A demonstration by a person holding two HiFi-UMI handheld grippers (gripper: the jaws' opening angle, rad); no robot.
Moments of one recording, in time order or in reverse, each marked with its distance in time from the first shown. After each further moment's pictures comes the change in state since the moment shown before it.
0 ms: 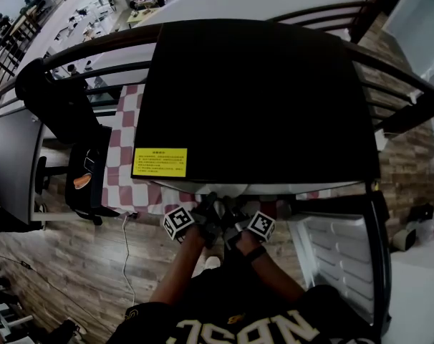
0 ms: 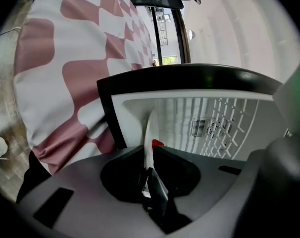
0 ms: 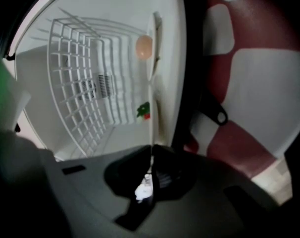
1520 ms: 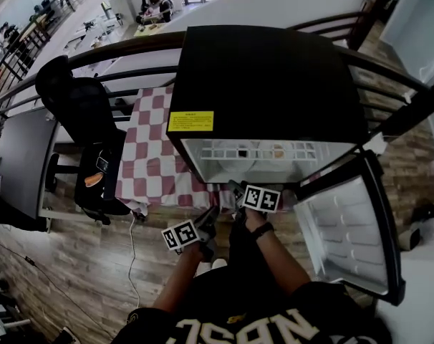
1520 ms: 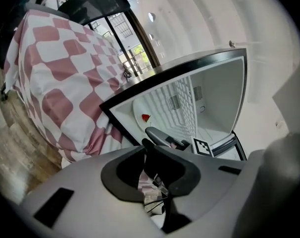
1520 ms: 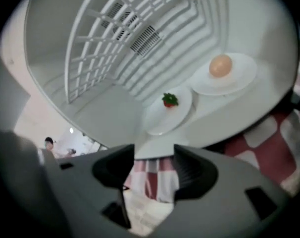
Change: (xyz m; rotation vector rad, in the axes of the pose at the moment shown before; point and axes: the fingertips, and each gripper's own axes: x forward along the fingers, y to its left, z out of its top) left arm -0.113 -0.021 -0.041 0.428 0.120 0.003; right arm 0.007 0.004 -0.003 -0.732 0.209 -0.412
